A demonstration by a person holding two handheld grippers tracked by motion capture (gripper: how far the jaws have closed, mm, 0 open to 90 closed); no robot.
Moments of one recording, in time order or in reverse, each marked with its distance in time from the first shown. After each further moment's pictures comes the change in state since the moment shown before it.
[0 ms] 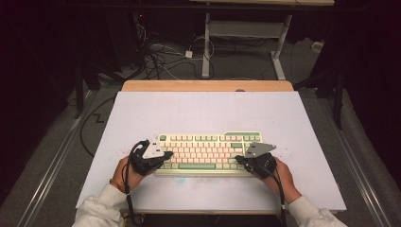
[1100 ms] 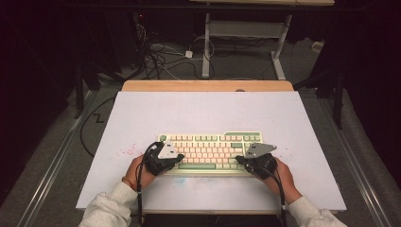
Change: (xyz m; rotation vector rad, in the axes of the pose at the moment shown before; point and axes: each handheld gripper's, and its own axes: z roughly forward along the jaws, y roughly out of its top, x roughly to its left) left arm -0.009 0.013 0.028 0.039 -0.052 0.036; right arm 0.001 -0.001 -0.001 -0.001 -0.005 -0.001
